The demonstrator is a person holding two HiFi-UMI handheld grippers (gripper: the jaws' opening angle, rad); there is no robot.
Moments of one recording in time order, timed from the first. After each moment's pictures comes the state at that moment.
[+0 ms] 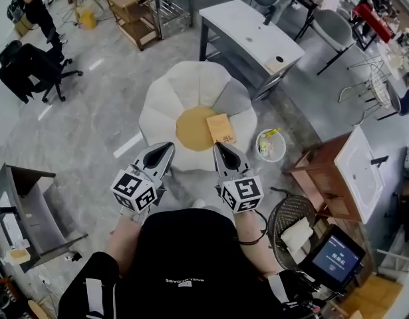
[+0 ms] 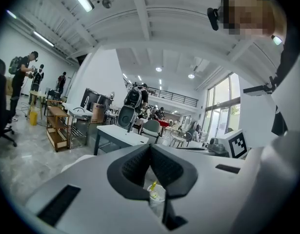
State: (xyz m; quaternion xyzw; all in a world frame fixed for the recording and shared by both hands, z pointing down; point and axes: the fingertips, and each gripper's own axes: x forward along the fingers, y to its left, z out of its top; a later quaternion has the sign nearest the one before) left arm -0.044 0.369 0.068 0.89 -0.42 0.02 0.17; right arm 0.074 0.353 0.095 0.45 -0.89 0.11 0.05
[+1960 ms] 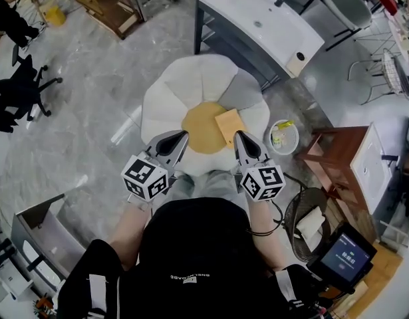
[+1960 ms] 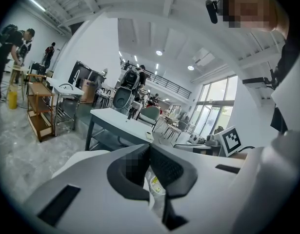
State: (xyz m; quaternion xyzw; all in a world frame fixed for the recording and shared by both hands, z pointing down) left arm -0.092 0.056 0.148 0.91 -0.31 0.07 0.25; right arm 0.050 0.063 0.175 0.54 -0.81 0.23 0.07
